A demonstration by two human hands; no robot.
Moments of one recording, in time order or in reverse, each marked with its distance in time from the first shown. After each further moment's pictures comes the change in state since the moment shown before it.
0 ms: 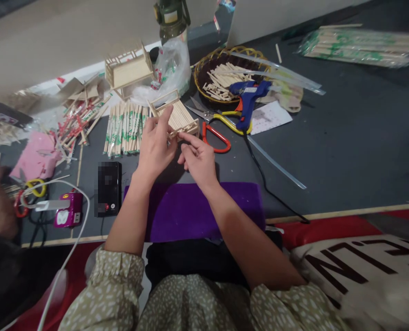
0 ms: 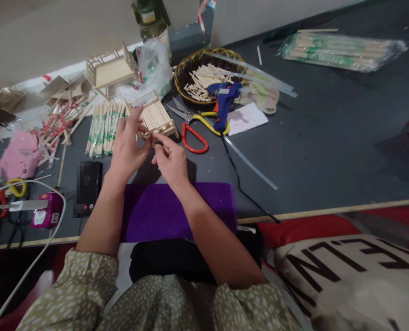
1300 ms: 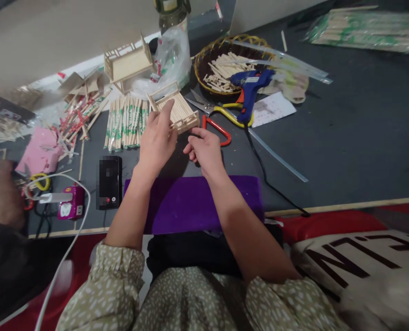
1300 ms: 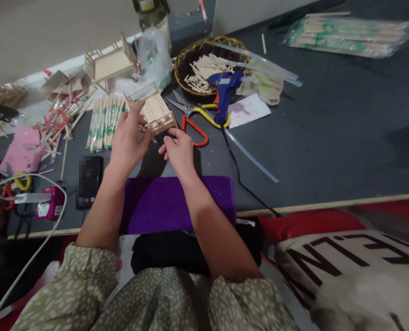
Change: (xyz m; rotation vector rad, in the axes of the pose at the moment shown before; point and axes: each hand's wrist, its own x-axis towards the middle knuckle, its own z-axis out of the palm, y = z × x) left_hand 0.001 0.006 0.000 0.005 -0.040 -0.039; right_hand 0.013 -0.011 -0.008 0.055 0.128 0.296
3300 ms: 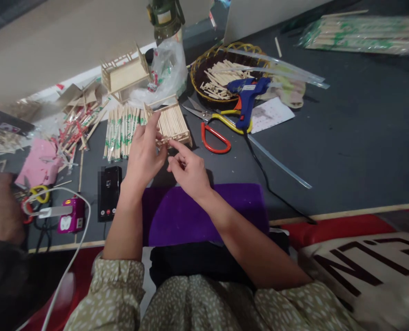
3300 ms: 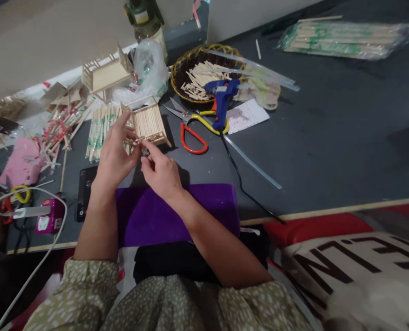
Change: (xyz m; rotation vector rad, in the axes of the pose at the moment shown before) left_hand -0.007 0.000 -0.024 0.127 -0.027 -0.023; right_hand -0.023 0.024 0.013 -0.224 -0.209 -0.464
